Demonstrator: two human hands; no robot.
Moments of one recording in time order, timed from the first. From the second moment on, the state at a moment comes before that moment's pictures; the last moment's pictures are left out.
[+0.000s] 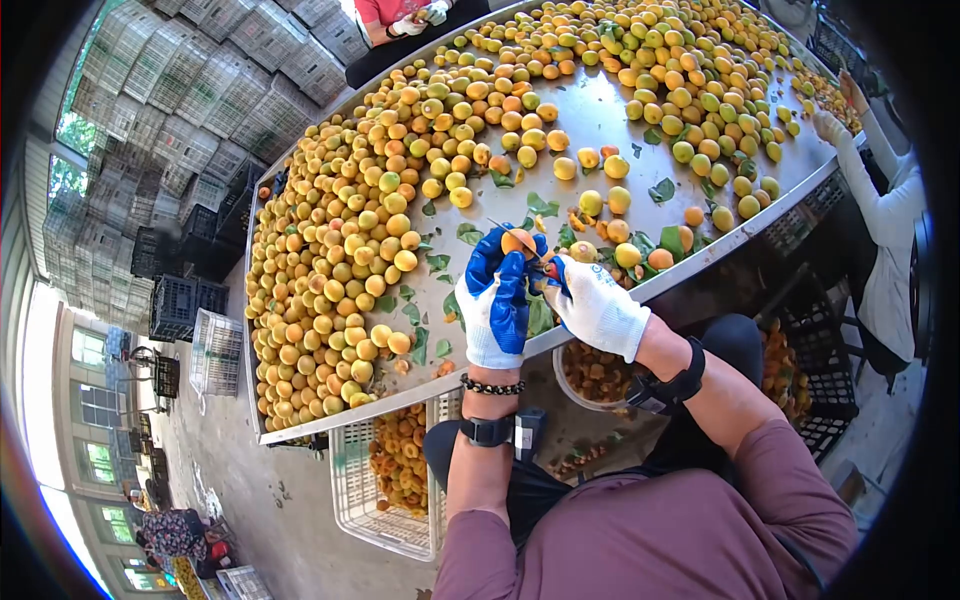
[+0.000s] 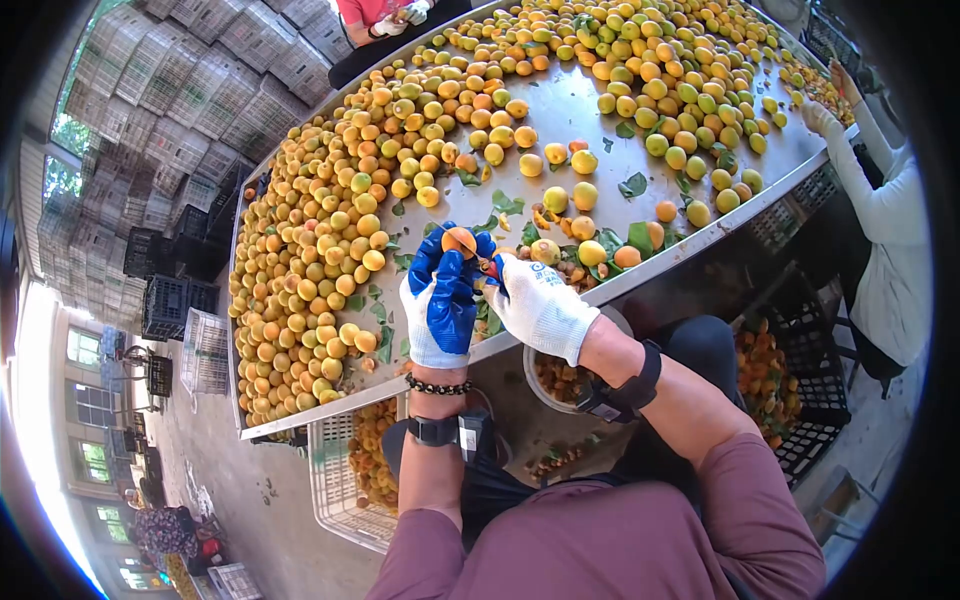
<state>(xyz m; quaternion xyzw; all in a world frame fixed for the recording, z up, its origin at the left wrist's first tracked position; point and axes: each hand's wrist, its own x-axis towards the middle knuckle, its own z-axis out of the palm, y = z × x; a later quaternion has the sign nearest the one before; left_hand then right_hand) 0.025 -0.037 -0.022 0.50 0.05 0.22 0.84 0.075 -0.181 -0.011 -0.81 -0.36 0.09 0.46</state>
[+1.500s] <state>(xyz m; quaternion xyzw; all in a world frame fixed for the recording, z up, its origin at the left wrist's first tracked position) 0.005 -0.037 -0.013 0.57 0.11 0.24 0.78 0.062 -0.171 0.012 -0.58 -0.18 0.48 0.63</state>
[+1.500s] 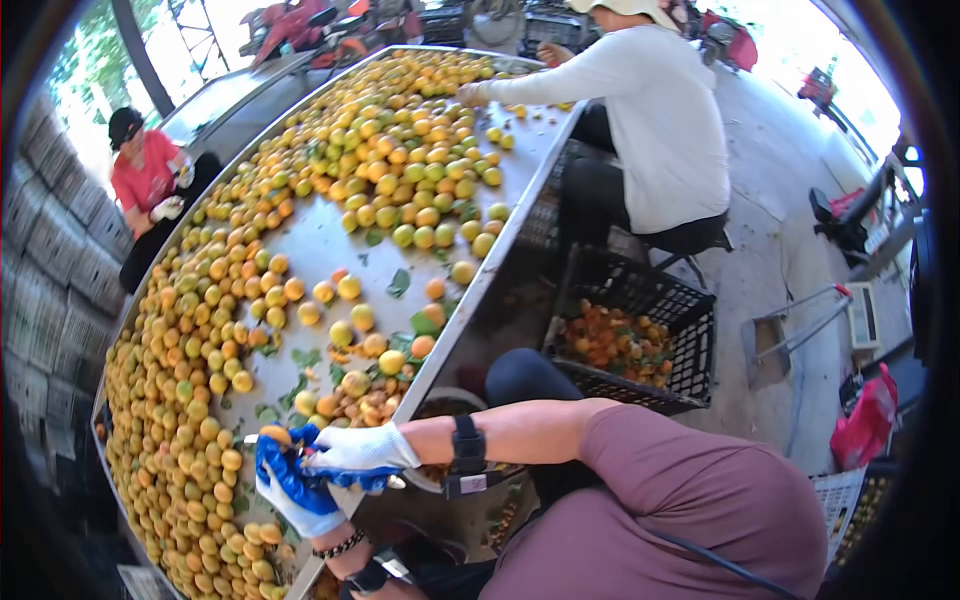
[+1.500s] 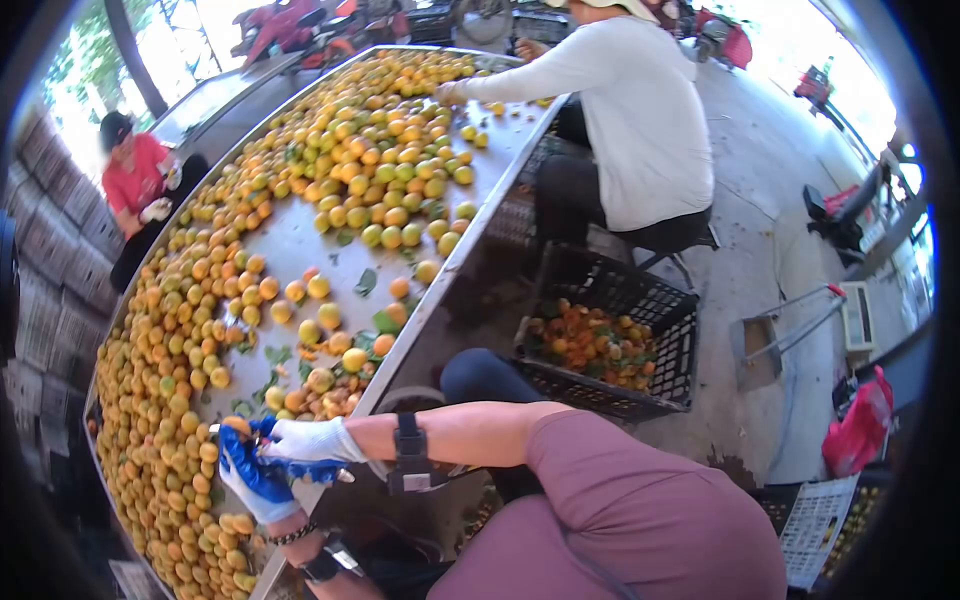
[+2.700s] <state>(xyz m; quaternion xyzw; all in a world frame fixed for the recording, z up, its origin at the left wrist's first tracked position) 0.004 -0.050 -0.031 0.71 0.08 0.38 0.59 0.087 -0.161 -0.012 -0.63 -0.19 0.30 0.69</state>
